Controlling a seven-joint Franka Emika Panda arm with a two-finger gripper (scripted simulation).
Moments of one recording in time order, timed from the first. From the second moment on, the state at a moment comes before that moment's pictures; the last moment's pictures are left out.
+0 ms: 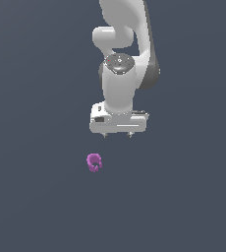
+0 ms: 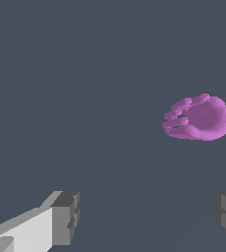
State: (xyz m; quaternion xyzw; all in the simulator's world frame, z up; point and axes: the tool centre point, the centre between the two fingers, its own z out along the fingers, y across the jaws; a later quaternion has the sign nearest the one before) arm 0.012 0.018 0.183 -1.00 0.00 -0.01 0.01
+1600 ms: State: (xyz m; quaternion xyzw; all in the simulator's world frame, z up) arm 0.049 -0.017 0.160 -1.00 -0.04 -0.01 0.00
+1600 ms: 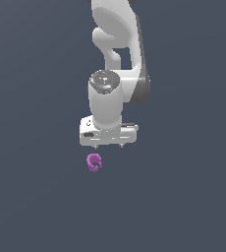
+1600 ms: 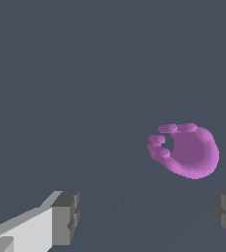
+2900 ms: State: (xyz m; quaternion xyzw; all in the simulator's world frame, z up) arm 0.071 -0.084 0.081 -1.00 -0.03 0.00 0.00
